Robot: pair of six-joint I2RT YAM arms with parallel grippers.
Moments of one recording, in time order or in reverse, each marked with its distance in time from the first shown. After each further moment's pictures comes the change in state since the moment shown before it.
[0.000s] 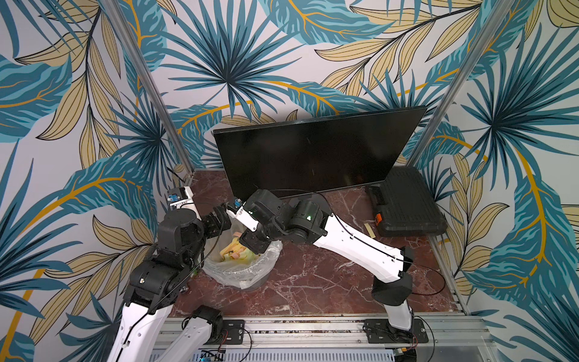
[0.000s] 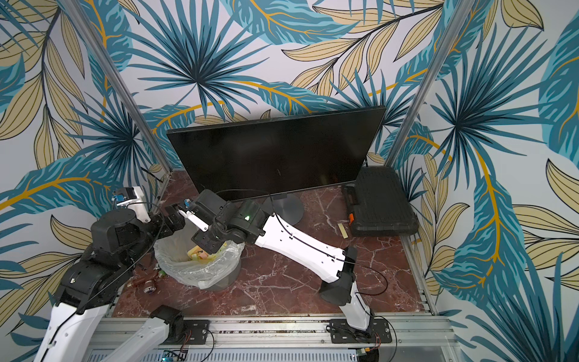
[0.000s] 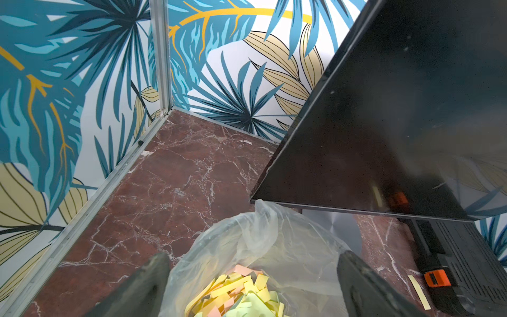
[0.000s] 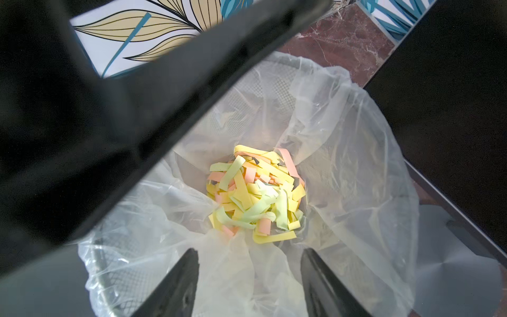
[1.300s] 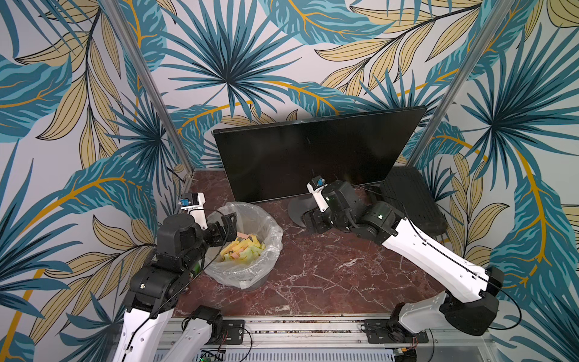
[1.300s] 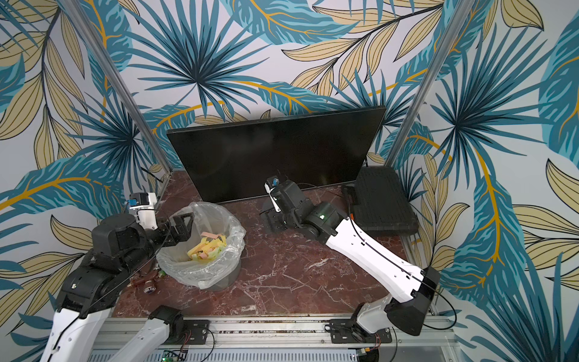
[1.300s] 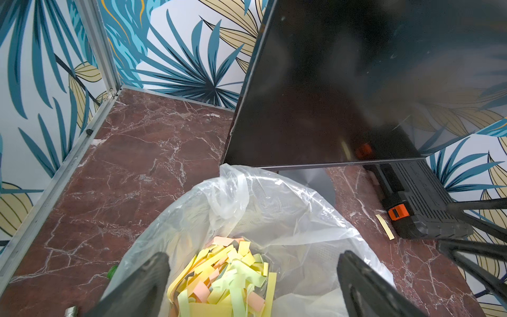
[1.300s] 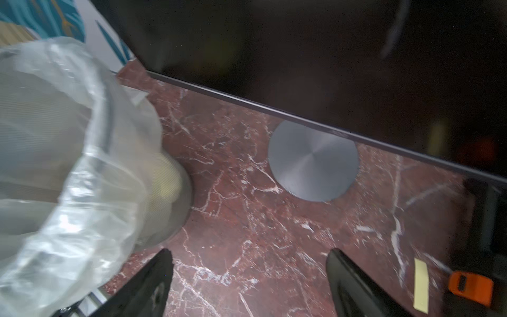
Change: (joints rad) left arm 0.035 -0.045 -0.051 -0.030 0.252 0.091; right arm -0.365 -0.635 -0.866 0.280 0.139 0.185
